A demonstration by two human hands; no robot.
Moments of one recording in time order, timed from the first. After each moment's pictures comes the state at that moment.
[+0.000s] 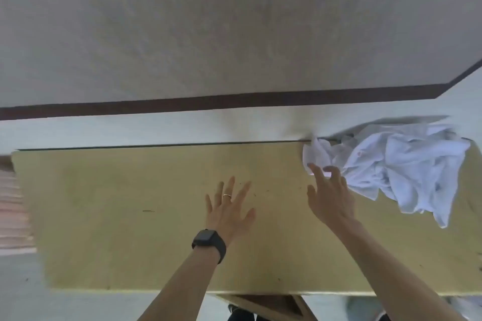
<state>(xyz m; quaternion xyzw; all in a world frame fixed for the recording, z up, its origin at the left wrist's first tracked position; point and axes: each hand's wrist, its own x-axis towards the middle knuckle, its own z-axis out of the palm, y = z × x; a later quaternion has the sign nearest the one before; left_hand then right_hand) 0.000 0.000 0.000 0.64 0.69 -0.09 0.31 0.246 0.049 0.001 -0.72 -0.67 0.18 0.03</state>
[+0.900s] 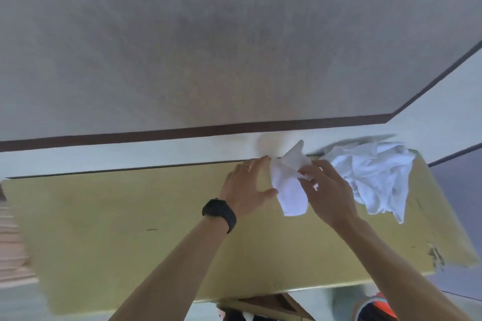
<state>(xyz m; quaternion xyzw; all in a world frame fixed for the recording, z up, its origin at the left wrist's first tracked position) 0.014 0.075 0.117 0.73 0.59 0.08 0.32 0.227 0.046 0.136 -0.69 -0.68 0.17 0.21</state>
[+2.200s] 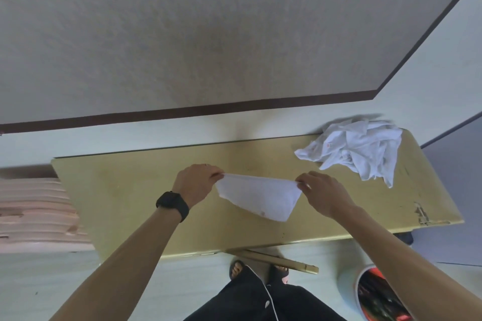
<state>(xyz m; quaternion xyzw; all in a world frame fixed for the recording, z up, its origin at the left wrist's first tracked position) -0.114 -0.028 0.184 0.73 0.65 -0.01 0.22 0.212 -0.054 0.165 -0.65 -0.72 0.24 -0.02</state>
